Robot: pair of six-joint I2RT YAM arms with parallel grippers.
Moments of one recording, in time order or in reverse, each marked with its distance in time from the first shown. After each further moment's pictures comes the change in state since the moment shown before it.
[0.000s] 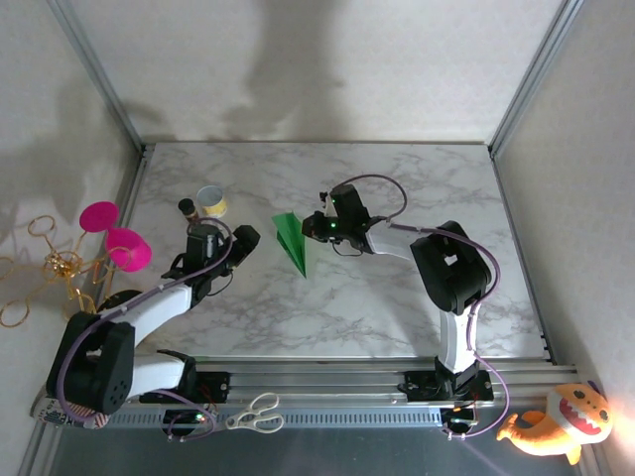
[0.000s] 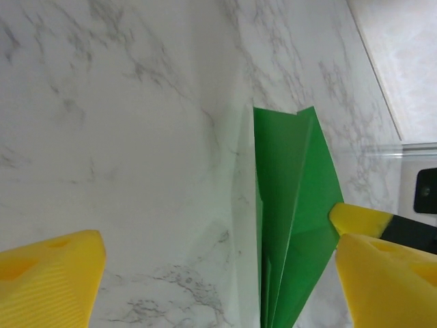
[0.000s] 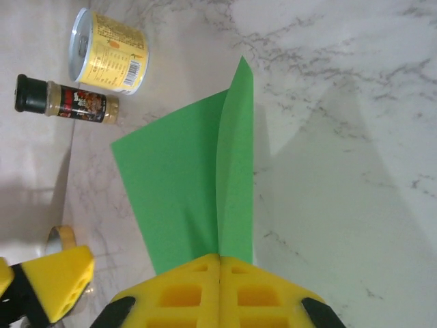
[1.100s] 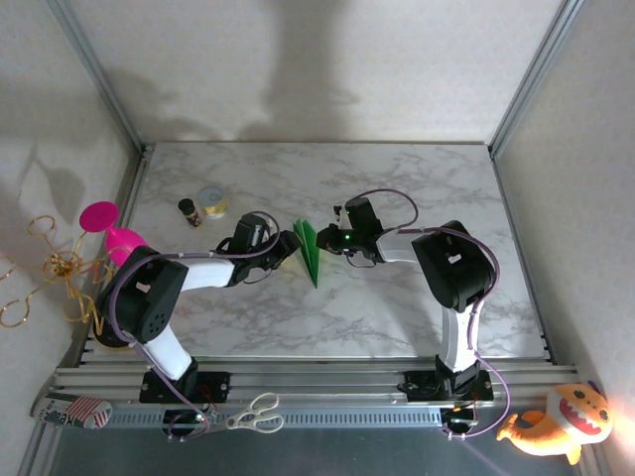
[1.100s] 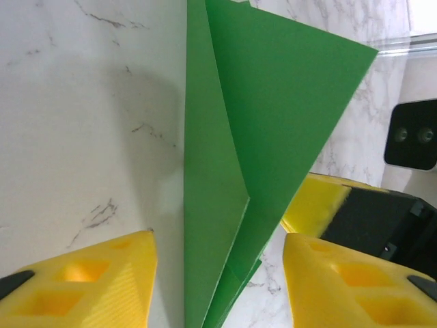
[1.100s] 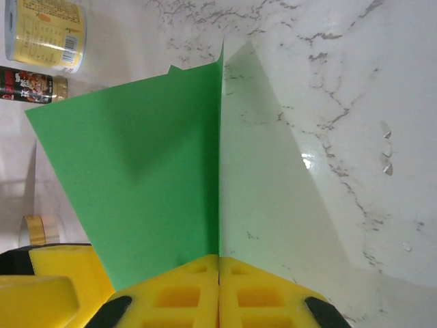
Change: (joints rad) left arm -0.206 0.424 0.236 0.115 0.128 -0.064; right arm -0.061 0.002 -0.138 0.063 -0.041 -0.035
